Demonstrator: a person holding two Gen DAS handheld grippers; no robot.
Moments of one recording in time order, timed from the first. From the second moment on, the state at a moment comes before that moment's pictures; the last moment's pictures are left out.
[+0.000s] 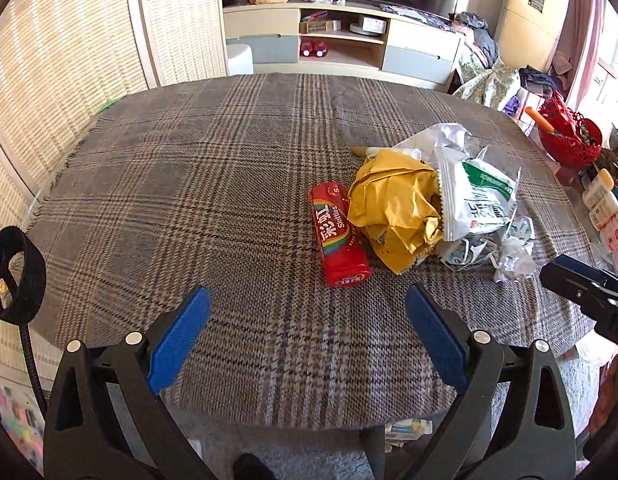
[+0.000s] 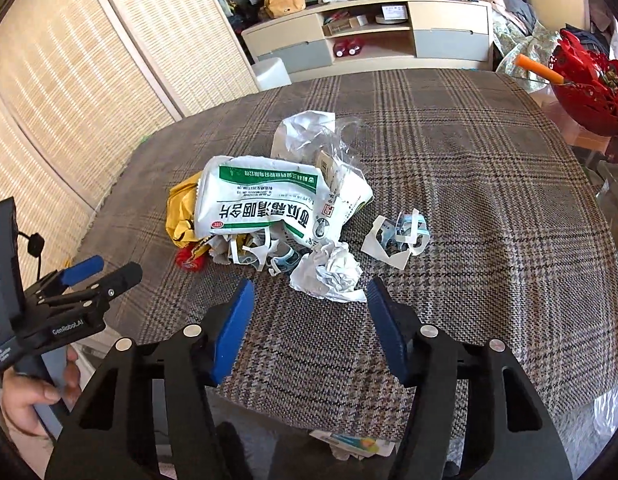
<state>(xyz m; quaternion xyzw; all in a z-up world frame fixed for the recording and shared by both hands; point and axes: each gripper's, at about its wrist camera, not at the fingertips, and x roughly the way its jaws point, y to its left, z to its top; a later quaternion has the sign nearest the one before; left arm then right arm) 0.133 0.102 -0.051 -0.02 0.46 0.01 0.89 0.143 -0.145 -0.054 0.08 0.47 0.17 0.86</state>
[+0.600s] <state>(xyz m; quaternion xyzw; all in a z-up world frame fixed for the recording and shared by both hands) 0.191 0.103 -0.094 -0.02 0.49 0.00 0.87 0.173 -0.139 -0.087 0.07 0.49 0.16 0.85</state>
